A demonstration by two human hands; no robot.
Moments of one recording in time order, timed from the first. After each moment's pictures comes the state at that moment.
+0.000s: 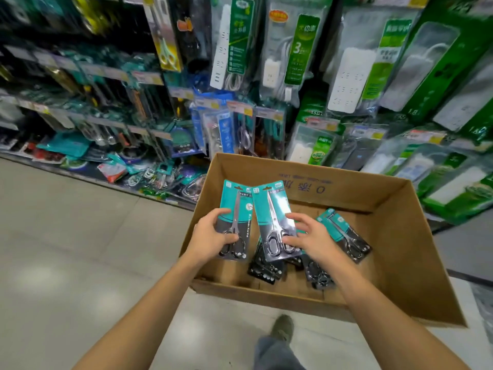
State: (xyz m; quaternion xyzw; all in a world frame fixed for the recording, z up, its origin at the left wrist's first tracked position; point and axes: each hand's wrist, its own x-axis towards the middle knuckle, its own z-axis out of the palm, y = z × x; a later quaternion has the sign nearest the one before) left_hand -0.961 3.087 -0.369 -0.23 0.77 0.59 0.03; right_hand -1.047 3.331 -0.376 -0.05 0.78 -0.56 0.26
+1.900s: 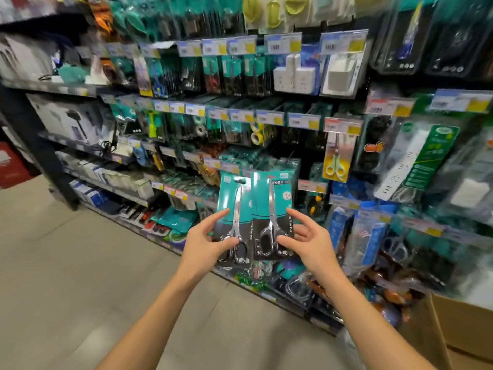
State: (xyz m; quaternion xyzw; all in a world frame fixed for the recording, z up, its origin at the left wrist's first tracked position) left_hand -0.952 2.582 -0.225 -0.19 0.78 0.55 -0.23; right_hand -1.079 2.779 -0.245 -0.23 0.72 -0.65 0.13
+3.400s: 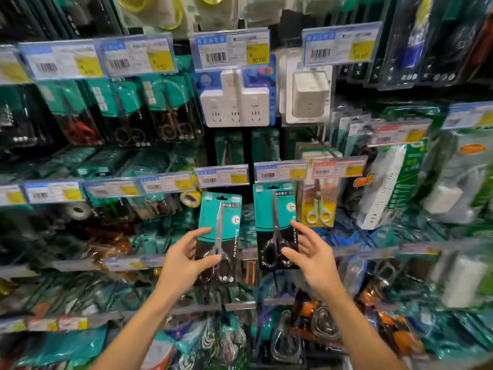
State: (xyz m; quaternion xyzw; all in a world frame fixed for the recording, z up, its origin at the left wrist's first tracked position) left_hand -1.295 2.389 -0.258 -0.01 0.82 0.57 -0.05; right_hand -1.308 2.663 -0.288 -0.05 0.74 -0.67 -0.06
